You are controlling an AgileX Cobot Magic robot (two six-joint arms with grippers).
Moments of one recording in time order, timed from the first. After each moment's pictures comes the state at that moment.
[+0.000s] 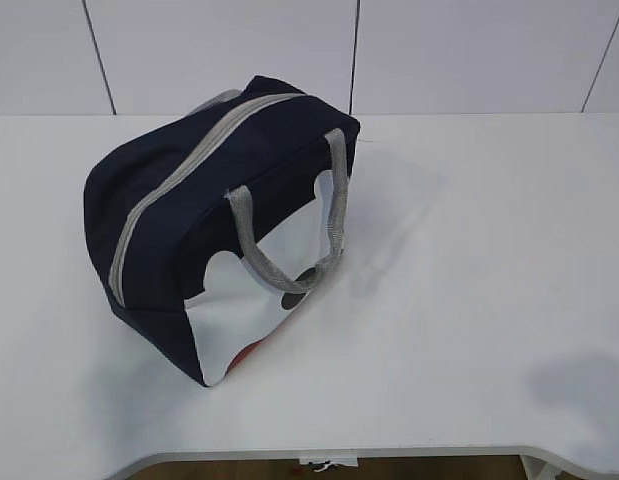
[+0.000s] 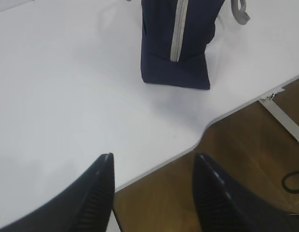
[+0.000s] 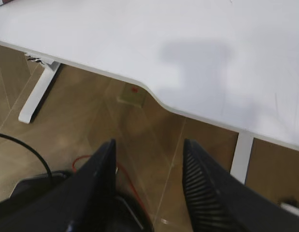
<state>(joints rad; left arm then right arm) -0.37 0.17 -0.75 -0.06 1.25 0.12 0.30 0.16 -0.55 0.04 1.27 -0.01</state>
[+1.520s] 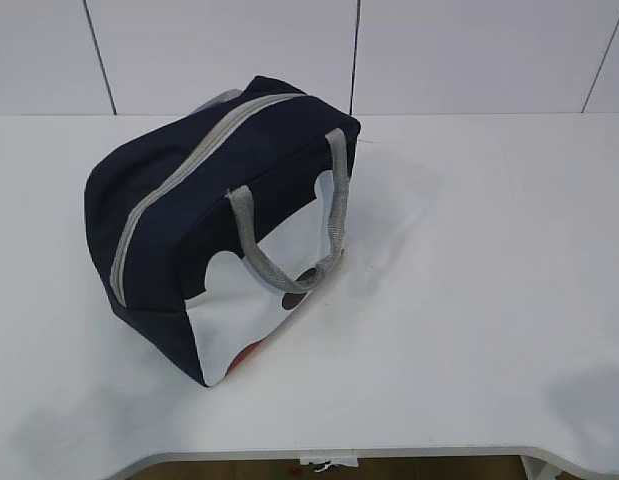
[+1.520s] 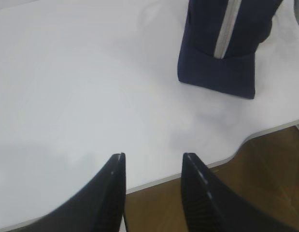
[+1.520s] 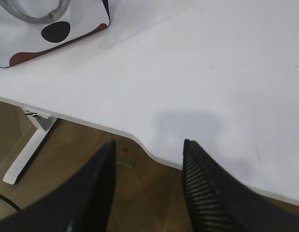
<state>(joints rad) -0.17 0.01 -0.53 -0.07 1.12 0.12 0.30 -0.02 -0.50 0.00 1.14 -0.02</state>
